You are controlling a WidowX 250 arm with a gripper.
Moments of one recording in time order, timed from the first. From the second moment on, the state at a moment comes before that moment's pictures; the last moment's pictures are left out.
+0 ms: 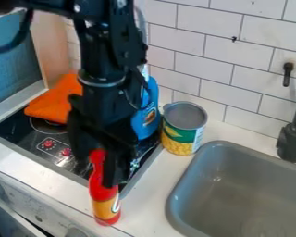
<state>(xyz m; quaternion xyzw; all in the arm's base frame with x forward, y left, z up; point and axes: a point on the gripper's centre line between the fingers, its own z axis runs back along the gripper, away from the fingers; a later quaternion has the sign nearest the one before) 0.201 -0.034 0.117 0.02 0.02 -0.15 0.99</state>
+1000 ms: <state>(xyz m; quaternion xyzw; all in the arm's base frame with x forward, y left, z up) 0.201 -0.020 0.108 0.01 0.04 -0.13 0.99</state>
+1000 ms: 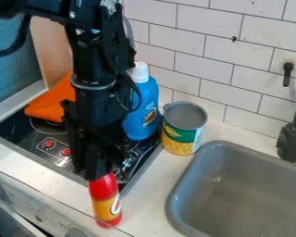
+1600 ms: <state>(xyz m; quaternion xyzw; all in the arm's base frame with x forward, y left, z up) 0.223 0.032 0.173 0.06 -0.03 -0.04 1.00</state>
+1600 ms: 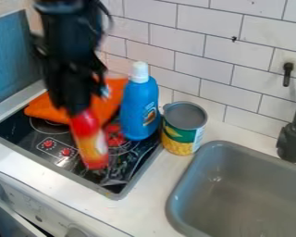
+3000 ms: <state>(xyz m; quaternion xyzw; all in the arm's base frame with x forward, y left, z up) 0.209 0.224 0.131 0.08 0.04 0.16 0.98</state>
